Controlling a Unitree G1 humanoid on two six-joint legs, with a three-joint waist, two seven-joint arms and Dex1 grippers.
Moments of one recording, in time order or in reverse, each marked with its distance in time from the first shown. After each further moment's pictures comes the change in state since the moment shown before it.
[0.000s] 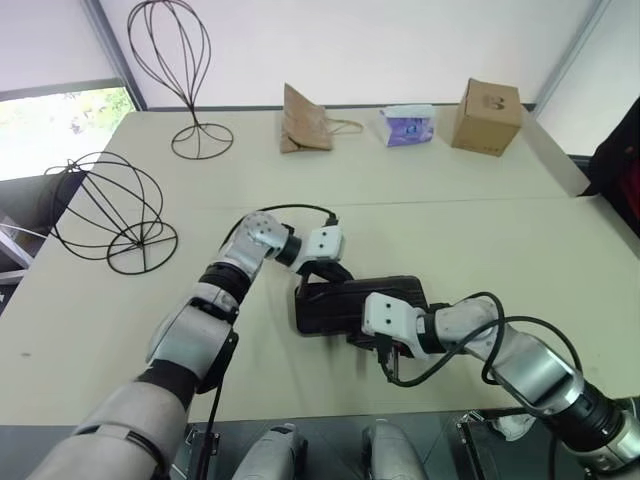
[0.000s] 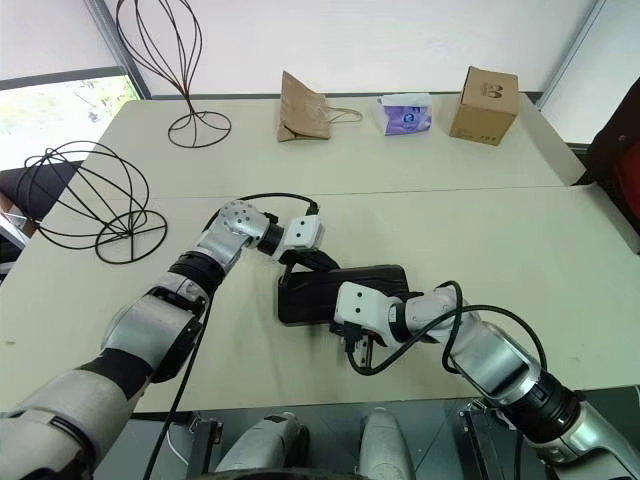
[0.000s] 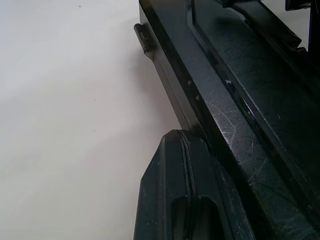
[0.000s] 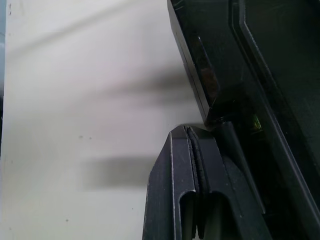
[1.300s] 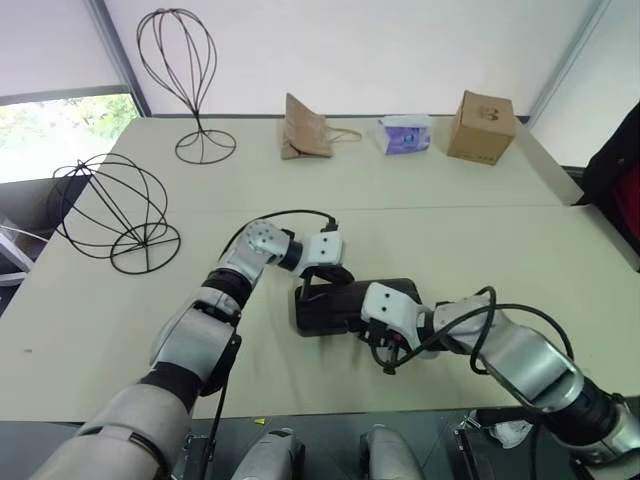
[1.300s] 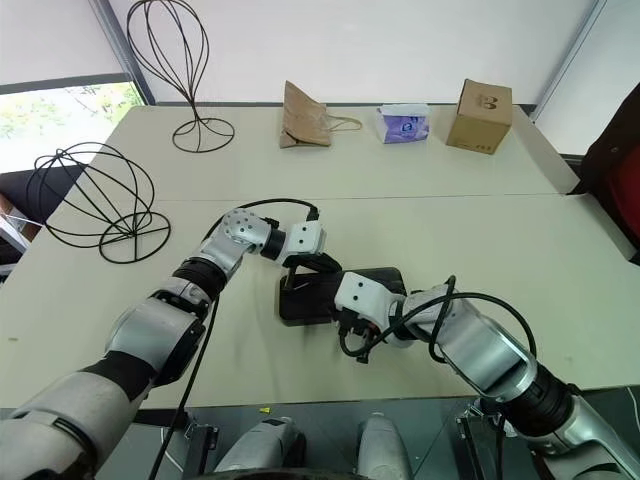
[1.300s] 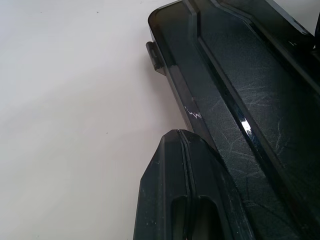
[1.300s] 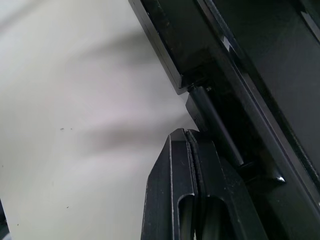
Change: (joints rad) left arm 0.012 -0.021 0.023 0.069 0.056 -0.087 0.100; right arm -0.071 0.067 -0.012 -0.122 0.003 0.458 -0.103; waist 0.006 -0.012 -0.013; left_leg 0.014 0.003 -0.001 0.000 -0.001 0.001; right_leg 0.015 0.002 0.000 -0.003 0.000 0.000
